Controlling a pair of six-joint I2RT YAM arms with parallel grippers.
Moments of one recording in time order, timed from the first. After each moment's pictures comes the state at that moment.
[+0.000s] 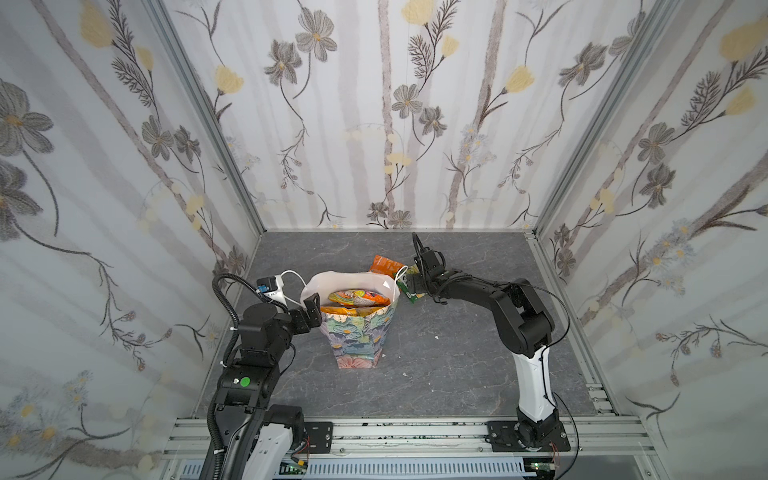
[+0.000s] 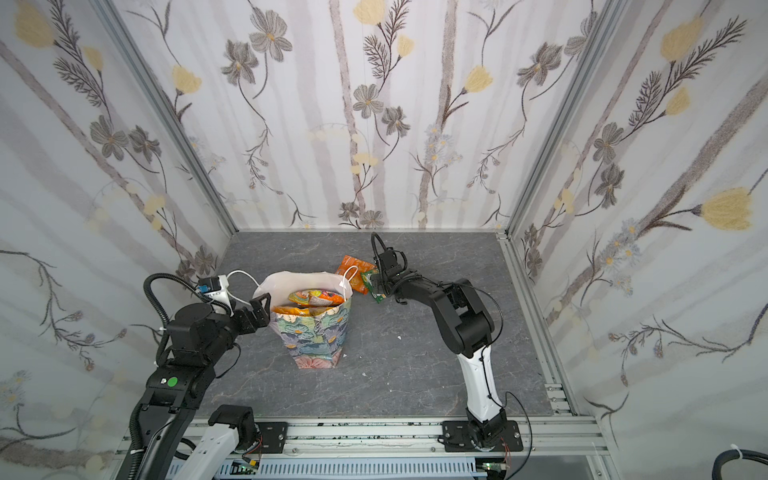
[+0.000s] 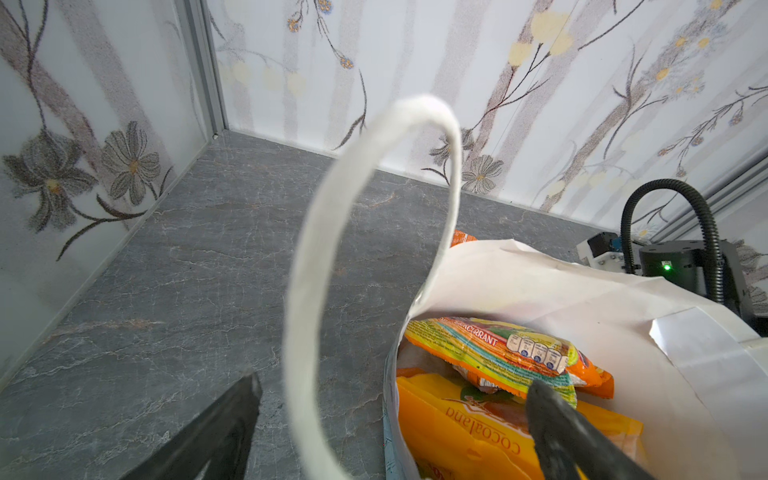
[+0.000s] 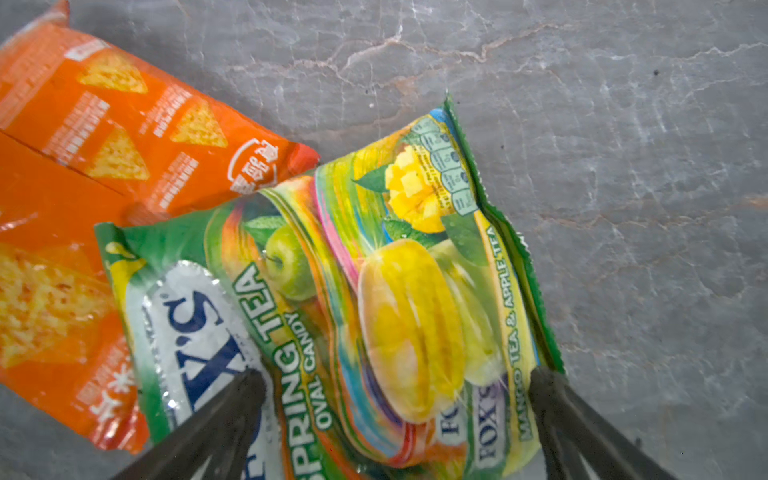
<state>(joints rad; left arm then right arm) -0.12 0.57 0.73 -0.53 0.01 -0.32 0.56 2.10 1.41 -0.24 0.27 0.30</state>
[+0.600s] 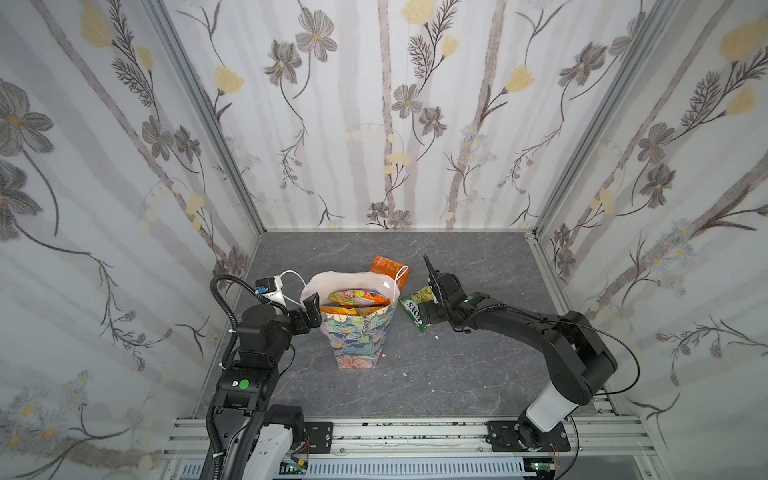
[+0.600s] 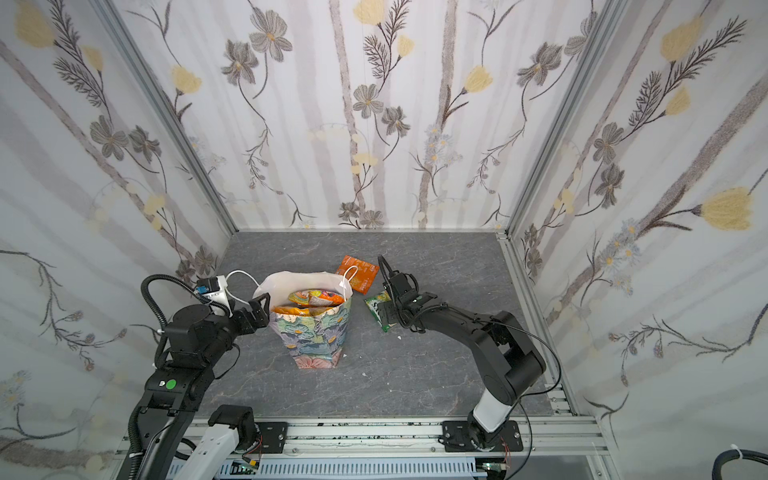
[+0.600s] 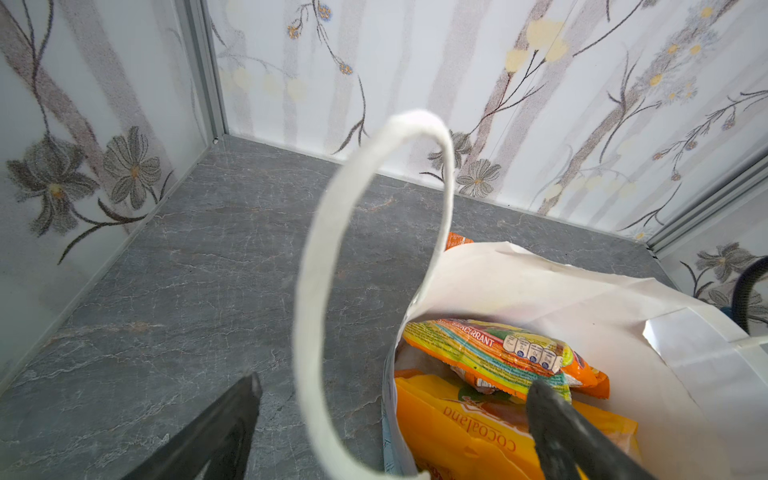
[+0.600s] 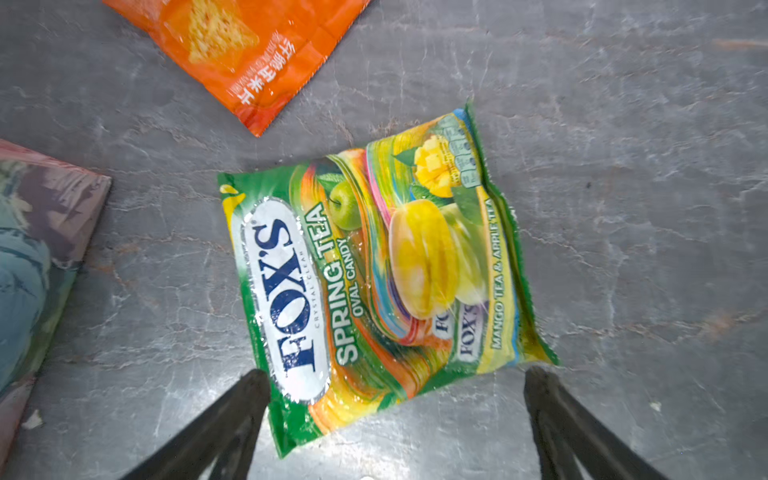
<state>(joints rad) -0.12 0.56 0.73 -0.53 0.01 -0.32 0.65 1.62 1.00 -0.34 0.18 0.31</state>
